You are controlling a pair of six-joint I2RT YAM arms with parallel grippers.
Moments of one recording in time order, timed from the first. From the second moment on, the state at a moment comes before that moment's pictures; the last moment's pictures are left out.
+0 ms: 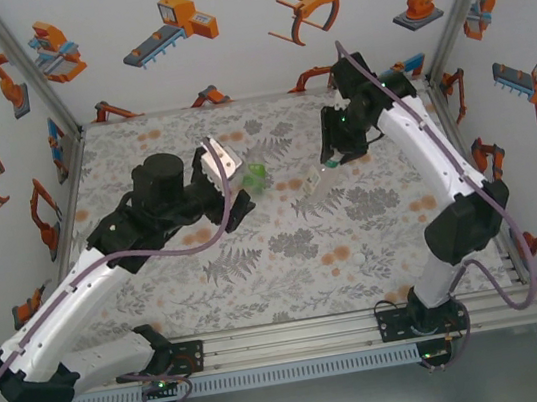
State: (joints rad) left arm -0.82 1.09 1.21 -0.50 0.12 0.23; right arm 0.35 1.74 1.88 -1.26 -0.12 0.40
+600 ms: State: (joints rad) left arm -0.76 1.05 1.12 -0.60 -0.03 -0.16; right arm 0.22 2.32 2.57 -1.42 0.04 0.21
